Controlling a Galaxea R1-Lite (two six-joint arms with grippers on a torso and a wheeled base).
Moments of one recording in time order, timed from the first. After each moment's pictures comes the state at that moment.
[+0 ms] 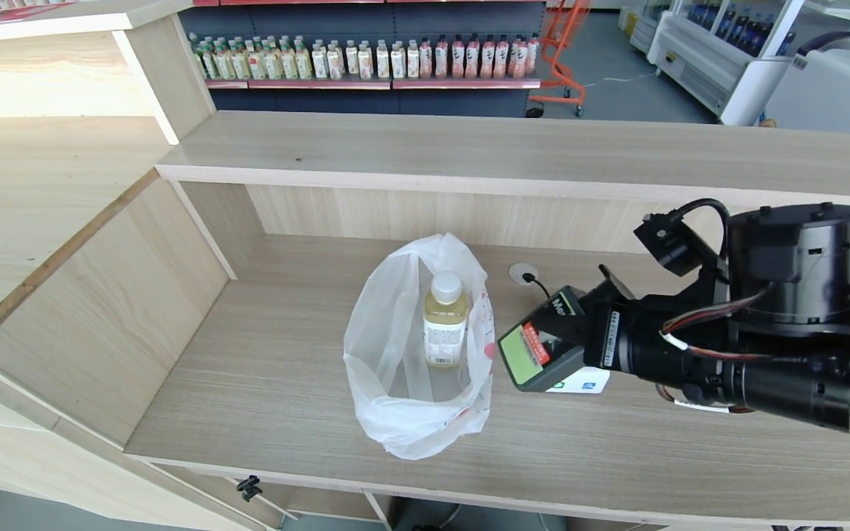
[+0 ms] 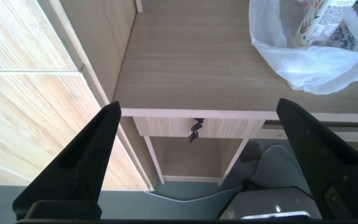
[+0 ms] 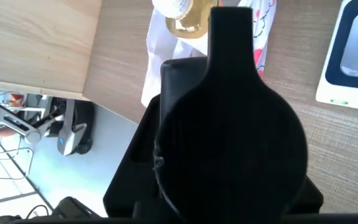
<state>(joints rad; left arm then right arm) 0.00 0.00 0.00 0.00 -0.07 0.03 0.63 1.55 -0.81 -0.40 0.02 0.49</state>
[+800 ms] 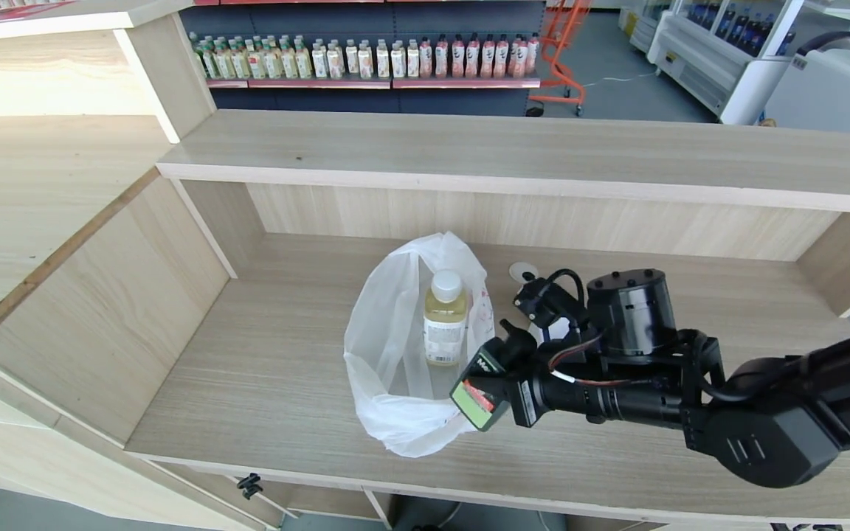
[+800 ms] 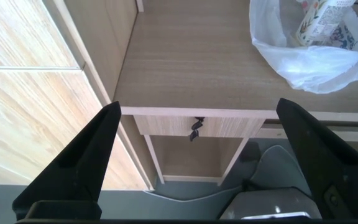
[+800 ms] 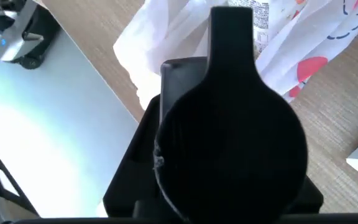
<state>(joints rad) 0.00 0.00 0.00 0.00 -0.07 0.03 0.62 1.87 -0.80 -0.60 0.23 -0.01</state>
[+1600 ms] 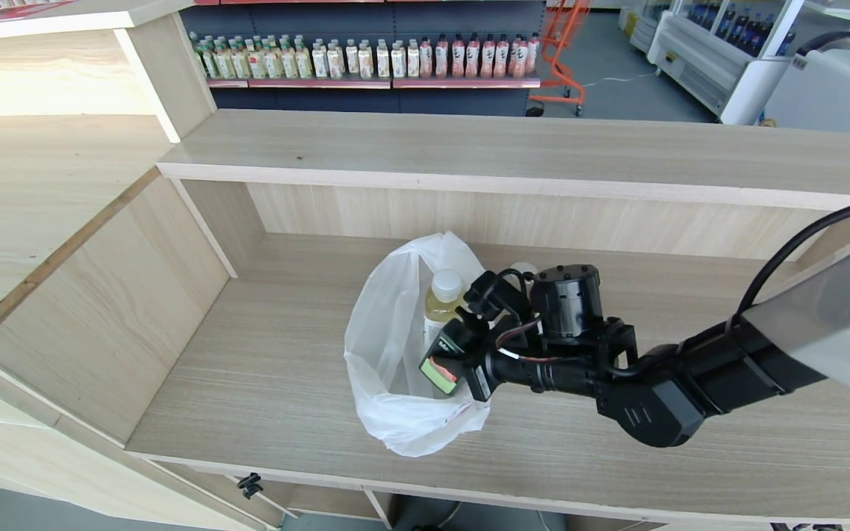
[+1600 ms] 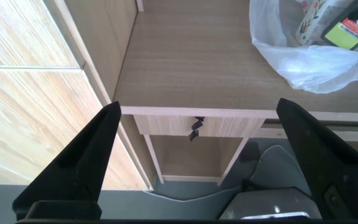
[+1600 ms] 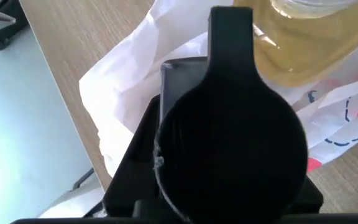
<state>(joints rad) 0.00 0.00 0.00 0.00 -0.07 0.03 0.62 2.09 -1.01 -0.71 0.27 -0.21</state>
